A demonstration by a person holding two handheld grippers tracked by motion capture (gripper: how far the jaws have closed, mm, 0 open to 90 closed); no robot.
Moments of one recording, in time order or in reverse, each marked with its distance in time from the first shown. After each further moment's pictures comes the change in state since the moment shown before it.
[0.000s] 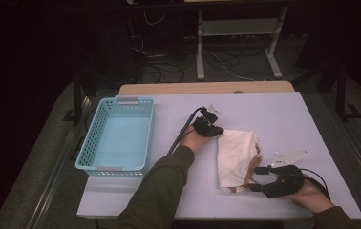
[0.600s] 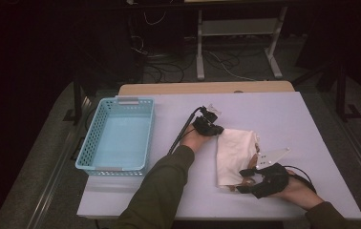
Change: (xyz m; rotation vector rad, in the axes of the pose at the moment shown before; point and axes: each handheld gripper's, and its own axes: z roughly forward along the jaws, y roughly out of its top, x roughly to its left) left arm 0.004 0.000 0.002 -0.012 0.000 -0.011; right arm 0.005 0.016 0.029 0.055 0.103 -0.106
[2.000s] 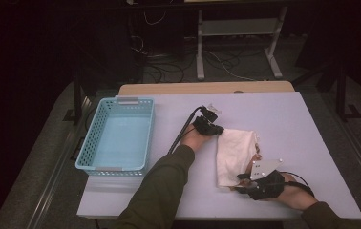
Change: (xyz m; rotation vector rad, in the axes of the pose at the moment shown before) left arm 0.001 0.002 0.000 0.020 -0.007 -0.014; right arm 0.009 -0.012 0.016 0.050 -0.125 -0.168
